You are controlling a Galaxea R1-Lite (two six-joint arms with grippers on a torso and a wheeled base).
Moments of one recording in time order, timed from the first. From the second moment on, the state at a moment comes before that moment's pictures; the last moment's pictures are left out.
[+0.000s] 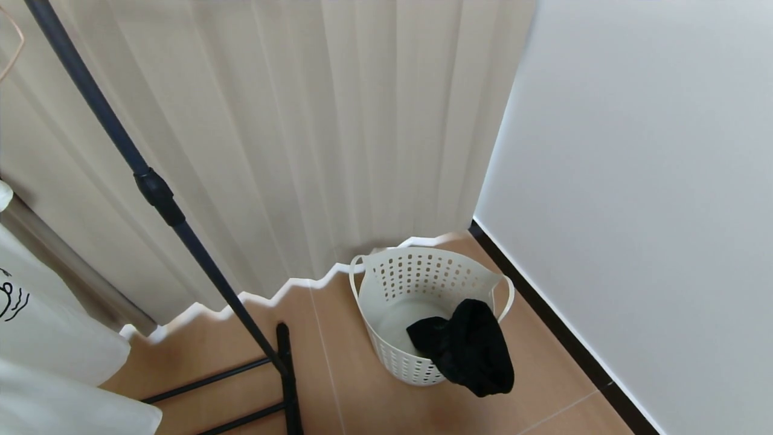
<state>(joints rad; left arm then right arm) 0.00 0.00 0.00 -0.02 0.14 -0.01 0.00 0.00 -0.03 0.08 0.11 -0.01</state>
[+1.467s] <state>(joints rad) 0.00 0.00 0.00 -0.02 0.14 -0.01 0.00 0.01 -0.03 0.08 0.11 -0.01</state>
